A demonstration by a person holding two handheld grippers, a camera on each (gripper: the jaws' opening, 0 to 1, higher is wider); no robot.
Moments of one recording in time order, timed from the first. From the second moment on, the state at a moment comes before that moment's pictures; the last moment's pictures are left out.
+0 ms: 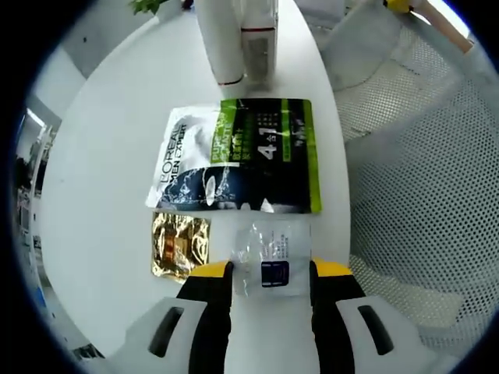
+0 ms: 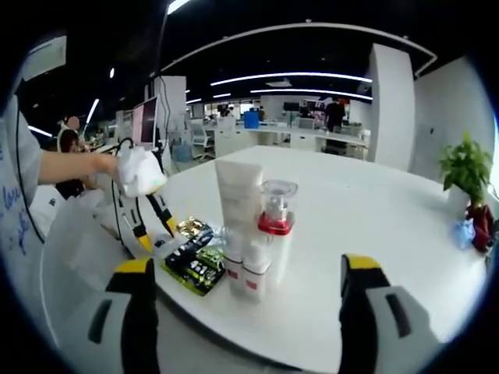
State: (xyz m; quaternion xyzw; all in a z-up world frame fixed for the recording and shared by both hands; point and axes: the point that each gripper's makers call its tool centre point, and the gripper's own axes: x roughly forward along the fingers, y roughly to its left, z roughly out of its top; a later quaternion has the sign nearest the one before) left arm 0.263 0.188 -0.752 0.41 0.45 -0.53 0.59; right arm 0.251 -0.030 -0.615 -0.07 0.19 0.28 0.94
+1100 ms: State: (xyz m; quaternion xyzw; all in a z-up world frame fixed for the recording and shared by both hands) left arm 0.272 0.183 -0.751 0.41 0.43 -0.54 0.60; right arm 0.250 -0.029 -0.618 -0.08 0.19 0.28 0.94
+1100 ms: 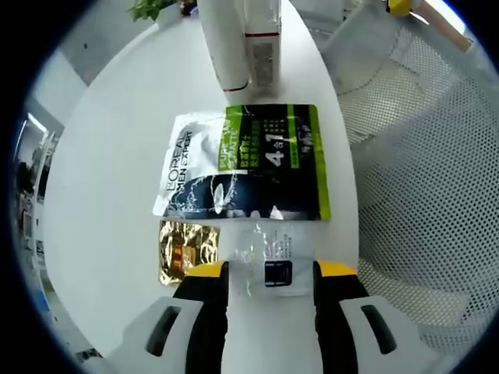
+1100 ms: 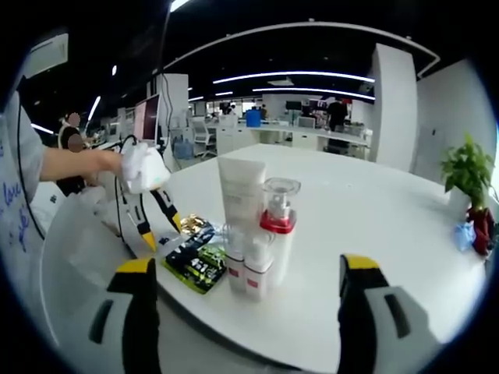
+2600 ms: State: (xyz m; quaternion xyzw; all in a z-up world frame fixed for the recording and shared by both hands) left arm 0.261 0.172 -0.644 0.19 0.28 -0.43 0.83; right arm 0.249 -0.028 -0.618 -0.08 0.19 0.29 0.93
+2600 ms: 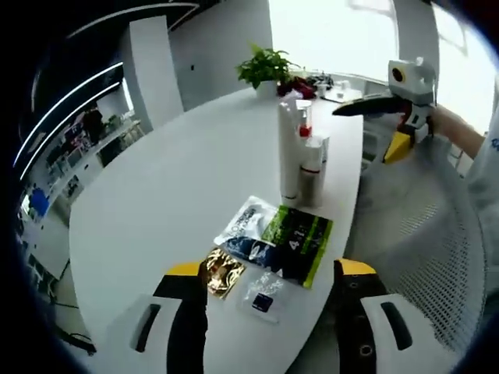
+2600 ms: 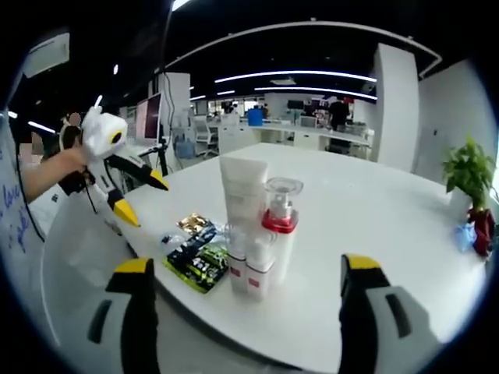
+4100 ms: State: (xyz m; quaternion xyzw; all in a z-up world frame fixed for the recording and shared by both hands) left arm 0.238 0.189 -0.620 0.09 0.20 -0.33 0.92; right arm 0.246 -0.025 -0.623 -0.10 0.20 0.30 0.93
